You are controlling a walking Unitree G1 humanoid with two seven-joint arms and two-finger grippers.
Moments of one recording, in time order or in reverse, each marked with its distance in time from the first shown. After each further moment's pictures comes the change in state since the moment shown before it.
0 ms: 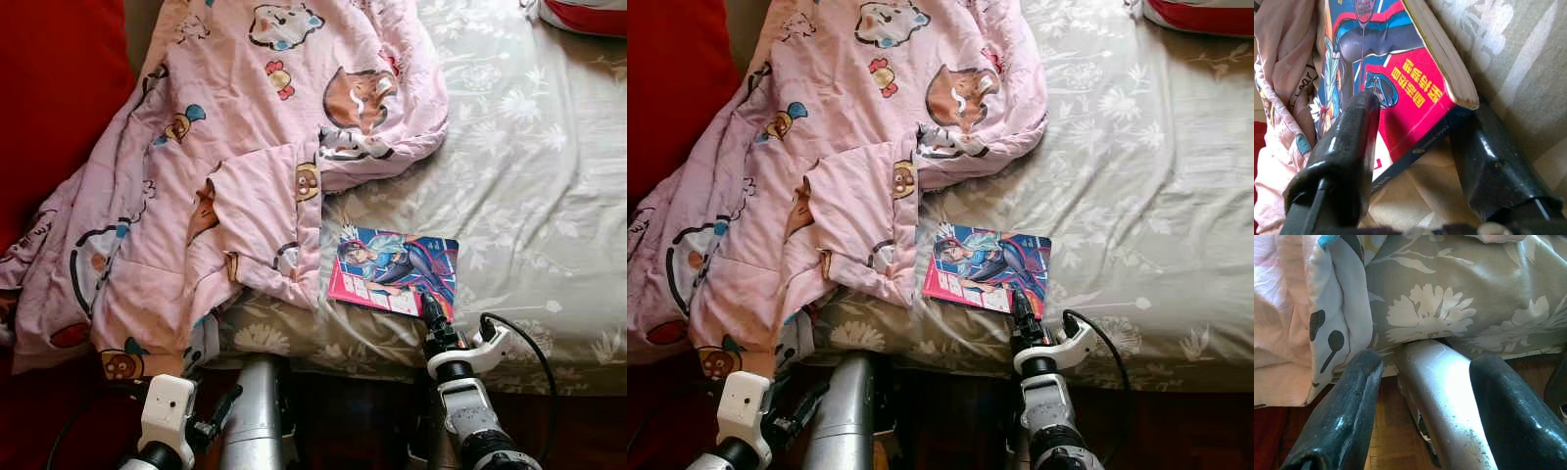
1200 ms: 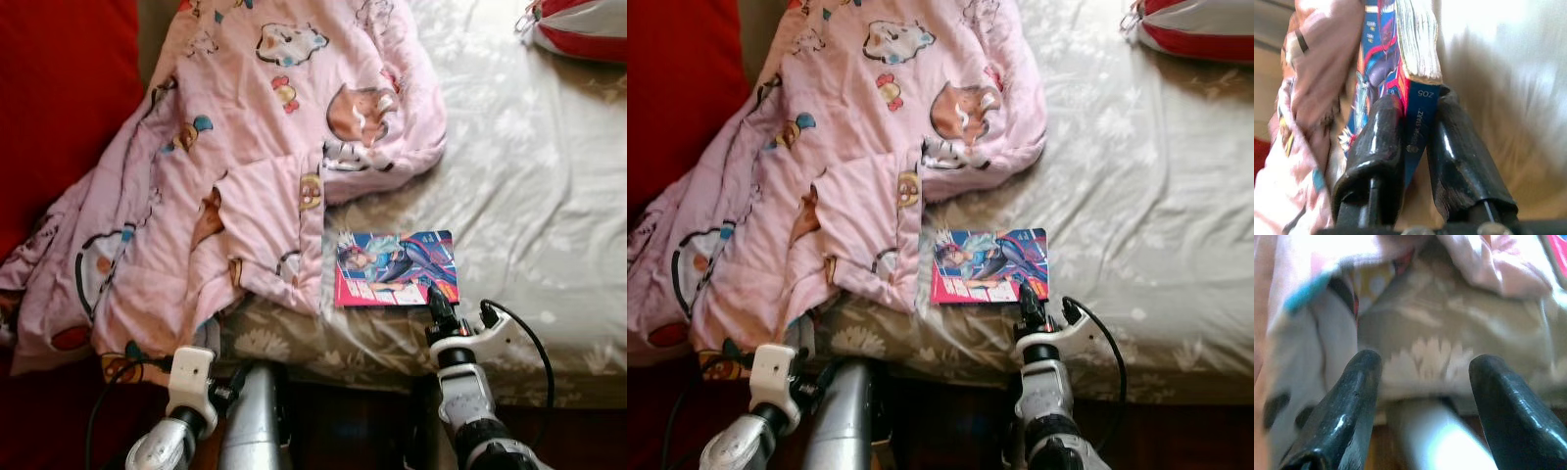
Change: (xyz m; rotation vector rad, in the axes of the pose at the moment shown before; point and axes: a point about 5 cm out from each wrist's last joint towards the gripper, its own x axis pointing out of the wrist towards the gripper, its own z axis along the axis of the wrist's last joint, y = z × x) left arm 0.070 0.000 -0.001 -0.055 -0.050 0.044; right arm 0.013 0.013 0.025 -0.178 -0.137 -0.035
